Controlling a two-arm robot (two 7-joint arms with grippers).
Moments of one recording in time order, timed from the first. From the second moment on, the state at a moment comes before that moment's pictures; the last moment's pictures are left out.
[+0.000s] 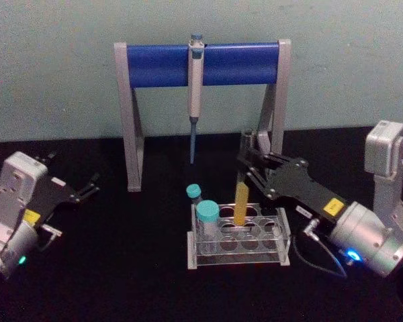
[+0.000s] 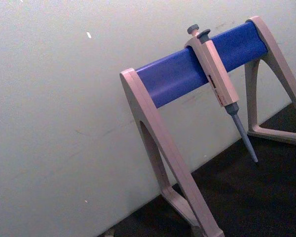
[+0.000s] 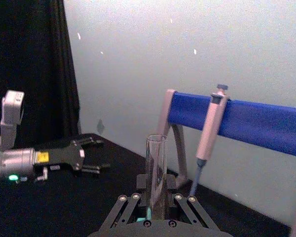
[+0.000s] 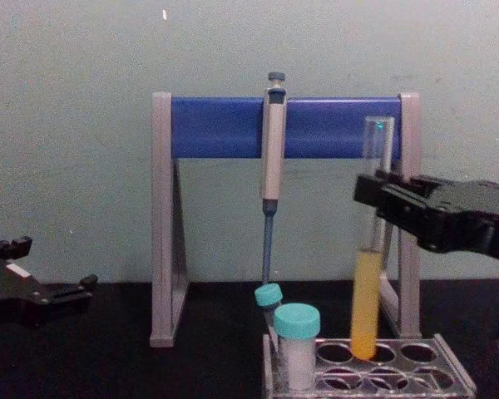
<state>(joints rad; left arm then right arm) -0.20 0.60 0.45 -1.41 -0.25 -0.12 0.03 0.09 0.44 -0.32 -1.69 0.47 -0.04 0.48</state>
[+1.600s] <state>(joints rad) -0.20 0.60 0.45 -1.41 -0.25 -0.12 0.03 0.17 0.36 -0.31 -1.58 0.43 -0.12 0.41</state>
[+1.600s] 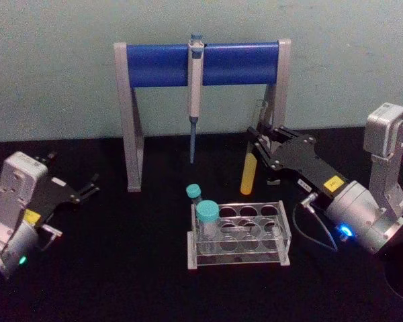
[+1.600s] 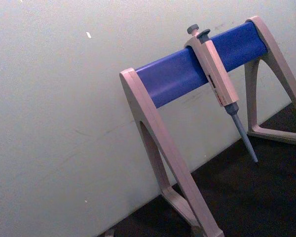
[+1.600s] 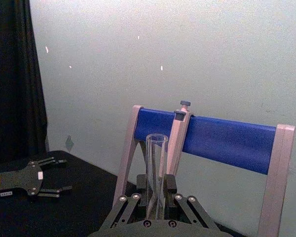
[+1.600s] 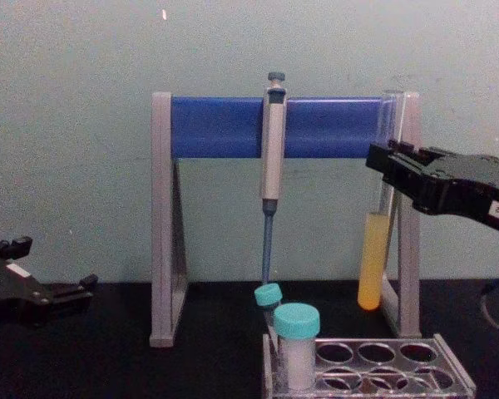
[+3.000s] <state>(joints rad) -0.20 0.60 0.45 -1.41 -0.25 -0.12 0.03 0.15 0.47 -0.37 -1.63 0.50 -0.15 0.60</state>
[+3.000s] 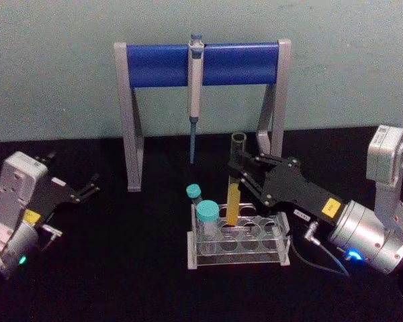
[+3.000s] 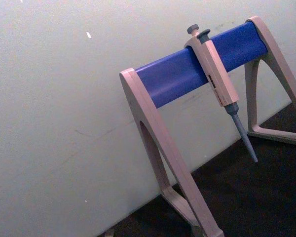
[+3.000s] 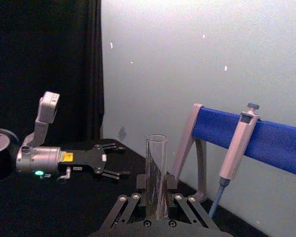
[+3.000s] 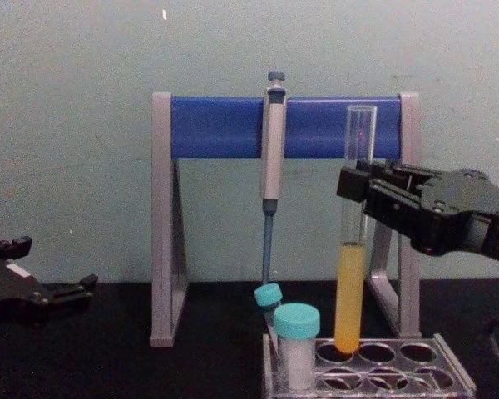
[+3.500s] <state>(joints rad) -0.20 0.60 0.45 -1.41 -0.25 -0.12 0.03 0.17 0.48 -0.40 -1.58 0.50 -0.17 0.60</state>
